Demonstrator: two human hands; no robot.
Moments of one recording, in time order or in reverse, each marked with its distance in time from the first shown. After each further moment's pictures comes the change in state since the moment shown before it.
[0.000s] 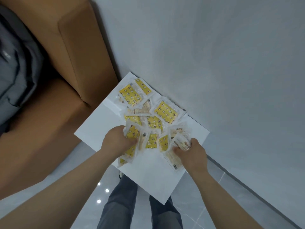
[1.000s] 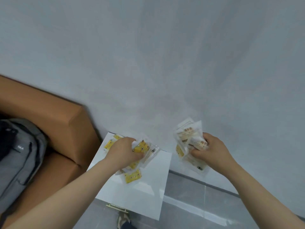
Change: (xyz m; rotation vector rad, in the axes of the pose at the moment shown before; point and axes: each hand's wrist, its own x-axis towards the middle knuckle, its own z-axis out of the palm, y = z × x) left_hand -0.189 0.147 -0.142 0.233 -0.031 0.607; right_hand -0.204 -0.069 -0.265 0.143 0.194 -0.225
